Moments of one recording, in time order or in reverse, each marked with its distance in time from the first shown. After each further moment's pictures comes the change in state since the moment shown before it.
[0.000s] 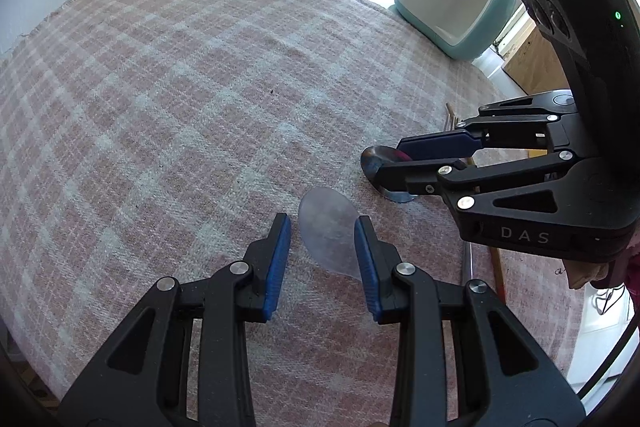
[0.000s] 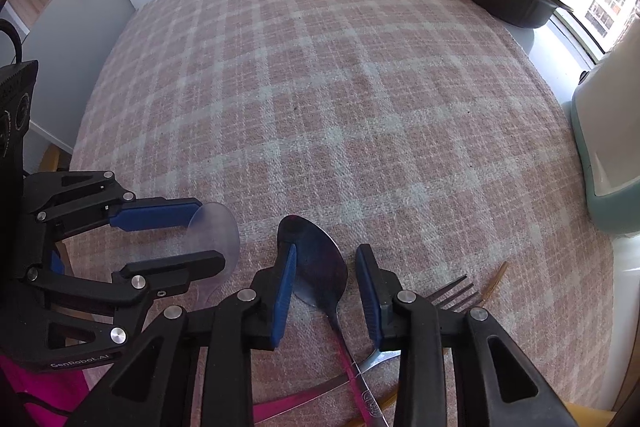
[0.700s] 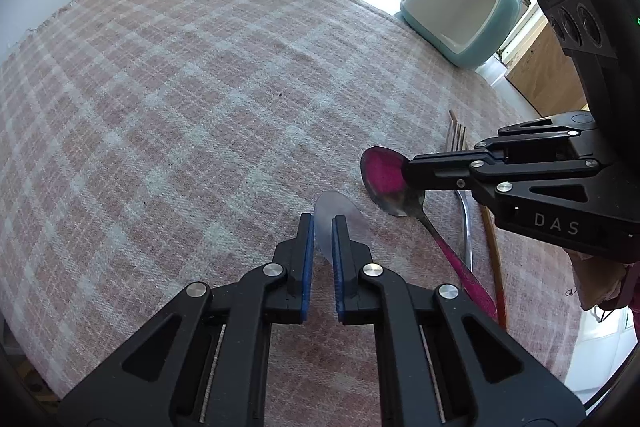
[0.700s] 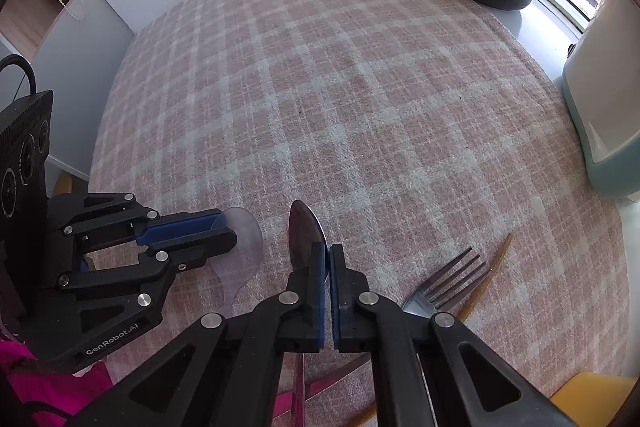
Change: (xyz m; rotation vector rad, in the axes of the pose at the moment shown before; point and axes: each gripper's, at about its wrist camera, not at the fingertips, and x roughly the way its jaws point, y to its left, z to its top) left arm -0.006 0.003 -0.001 -0.028 -0.020 0.002; right arm -0.020 -0.009 -0.013 0.096 -0.028 0.058
